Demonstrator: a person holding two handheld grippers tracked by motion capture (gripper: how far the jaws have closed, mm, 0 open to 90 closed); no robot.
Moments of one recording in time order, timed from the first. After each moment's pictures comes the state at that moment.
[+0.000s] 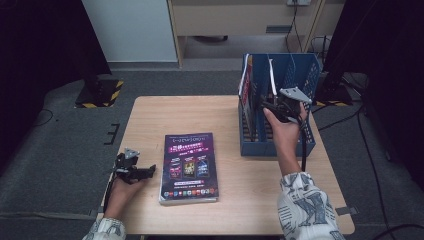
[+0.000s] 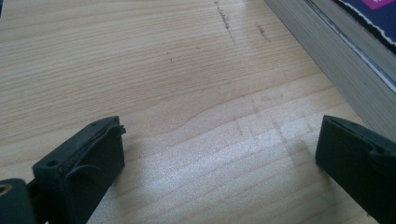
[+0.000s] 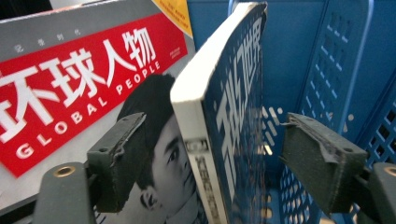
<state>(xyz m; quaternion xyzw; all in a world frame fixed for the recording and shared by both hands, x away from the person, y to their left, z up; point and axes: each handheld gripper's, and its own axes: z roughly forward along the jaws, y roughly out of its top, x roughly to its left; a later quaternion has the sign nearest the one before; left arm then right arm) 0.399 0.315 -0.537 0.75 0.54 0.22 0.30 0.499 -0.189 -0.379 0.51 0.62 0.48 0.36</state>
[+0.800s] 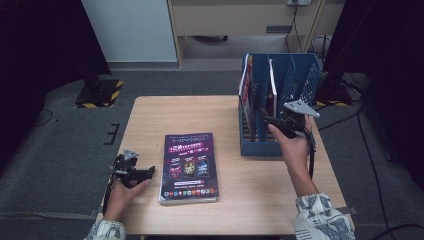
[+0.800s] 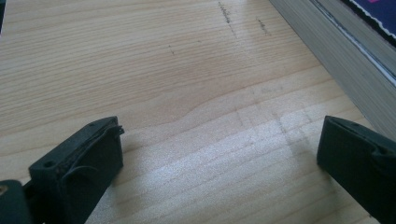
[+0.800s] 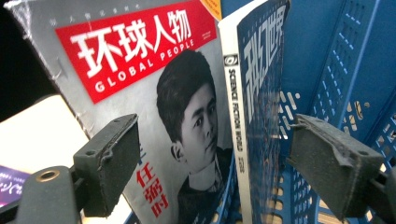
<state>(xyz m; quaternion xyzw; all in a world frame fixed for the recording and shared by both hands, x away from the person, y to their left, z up) 0.394 0.317 -0.537 0.75 0.54 0.22 0.30 0.458 -0.199 -0.386 0.47 0.65 0.50 0.34</state>
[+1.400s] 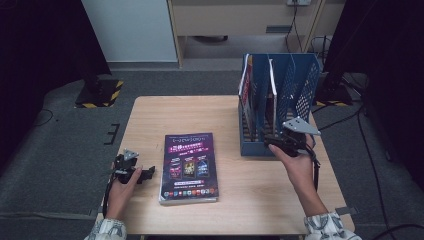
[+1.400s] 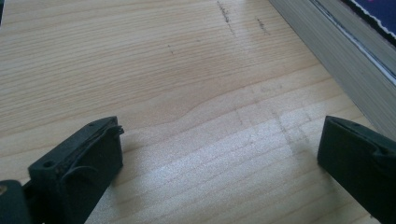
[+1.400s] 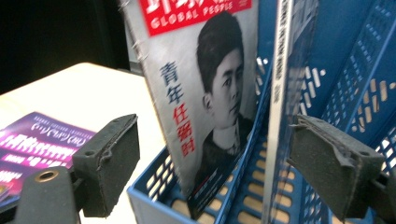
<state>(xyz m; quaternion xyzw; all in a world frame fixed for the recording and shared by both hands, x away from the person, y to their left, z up) 0.394 0.318 -0.537 0.75 0.54 0.22 0.30 0.414 -0.200 -0.408 0.43 0.69 0.49 0.32</state>
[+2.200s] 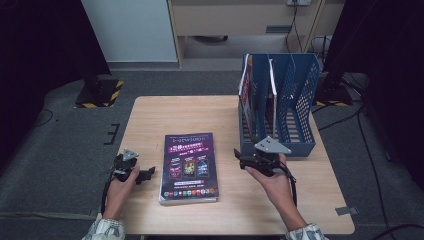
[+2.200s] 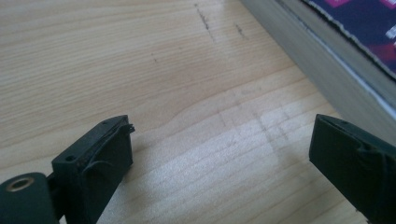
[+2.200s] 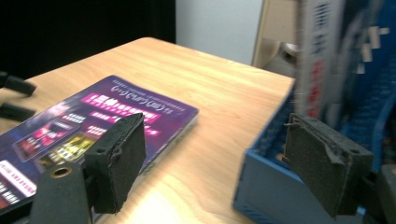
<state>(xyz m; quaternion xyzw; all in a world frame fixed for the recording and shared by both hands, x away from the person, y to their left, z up) 0.393 0.319 -0.531 0.76 0.52 0.21 0.33 0.382 -0.135 -0.447 0.37 0.73 0.51 0.26</state>
